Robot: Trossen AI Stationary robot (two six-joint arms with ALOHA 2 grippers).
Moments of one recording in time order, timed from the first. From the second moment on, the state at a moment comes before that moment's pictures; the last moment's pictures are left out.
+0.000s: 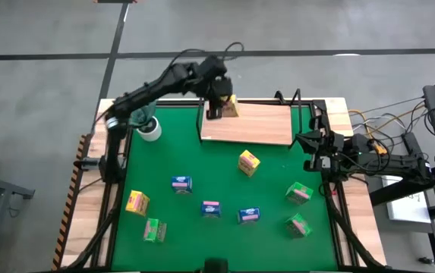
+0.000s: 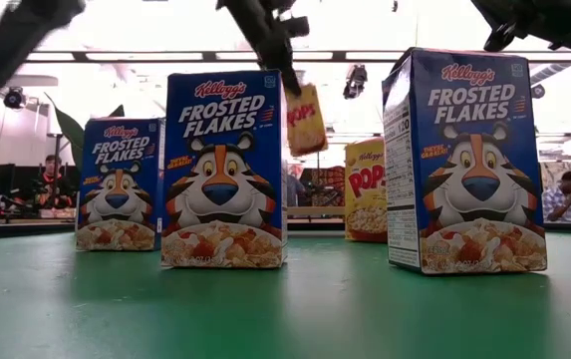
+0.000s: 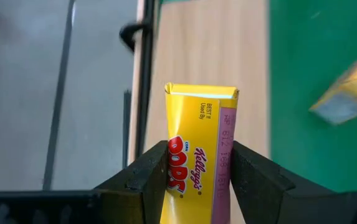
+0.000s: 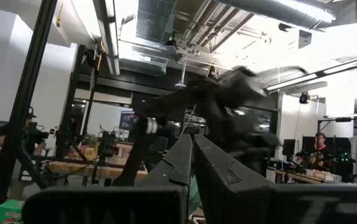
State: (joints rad) left arm 0.47 2.05 2.27 -1.13 0.03 0.51; right arm -0.18 0.33 0.14 0.67 -0.06 -0.16
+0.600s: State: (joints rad) left arm 0.60 2.11 2.13 -1.05 0.07 0.58; right arm -0.18 0.33 0.14 0.64 -0.05 -0.19
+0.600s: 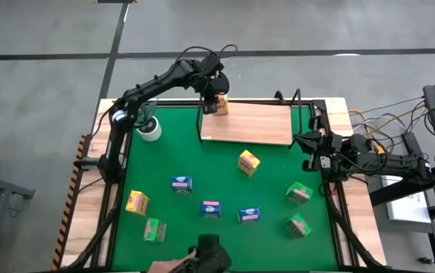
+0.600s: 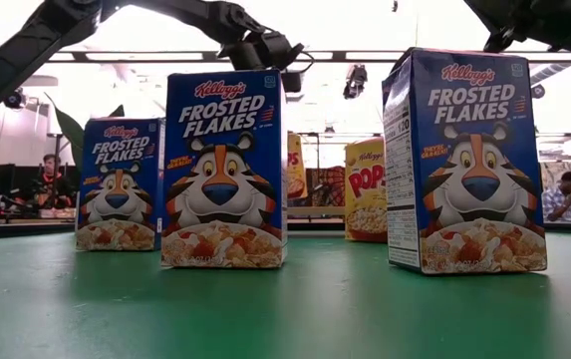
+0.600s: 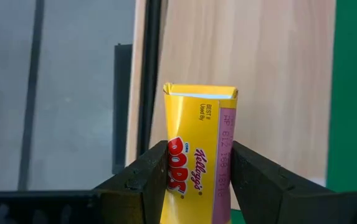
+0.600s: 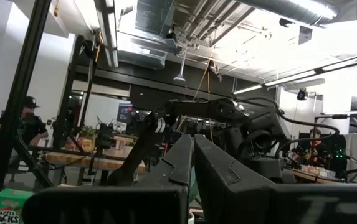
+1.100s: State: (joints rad) left arm 0.60 2.11 2.12 -1.02 0.06 0.58; right arm -0.18 0.33 0.14 0.64 -0.05 -0.18
